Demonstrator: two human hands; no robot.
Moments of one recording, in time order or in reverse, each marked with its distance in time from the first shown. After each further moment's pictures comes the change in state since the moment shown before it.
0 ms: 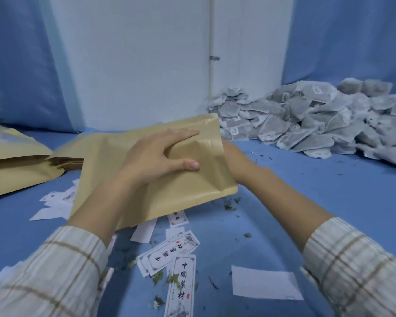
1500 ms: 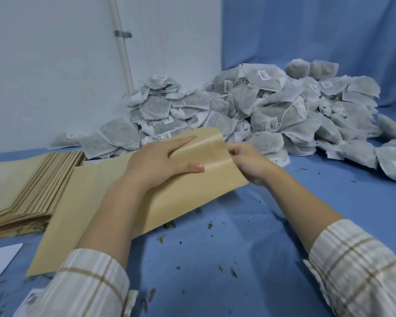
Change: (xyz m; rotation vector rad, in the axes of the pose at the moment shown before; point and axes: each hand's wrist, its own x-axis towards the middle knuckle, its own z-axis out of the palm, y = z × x) left_hand 0.212 0.031 0.182 -0.108 -0.172 -0.093; right_hand 0.030 0.222 -0.125 0.637 0.093 0.291
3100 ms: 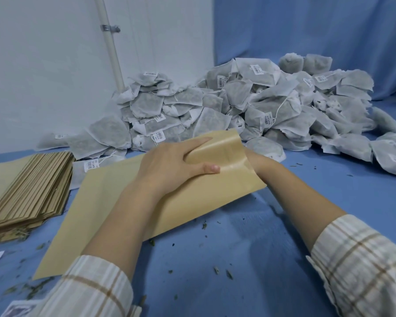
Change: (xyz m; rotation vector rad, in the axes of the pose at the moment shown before) left_hand 0.001 0.020 0.029 0.025 0.026 0.084; right_hand -0.001 -0.001 -0.008 -0.350 0.271 0.262
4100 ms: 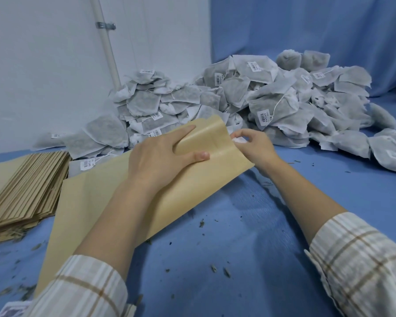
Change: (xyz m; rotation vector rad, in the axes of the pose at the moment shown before) left_hand 0.003 -0.003 -0.002 0.053 0.154 -0.081; right_hand 0.011 0.020 -0.016 0.198 0.222 -0.185
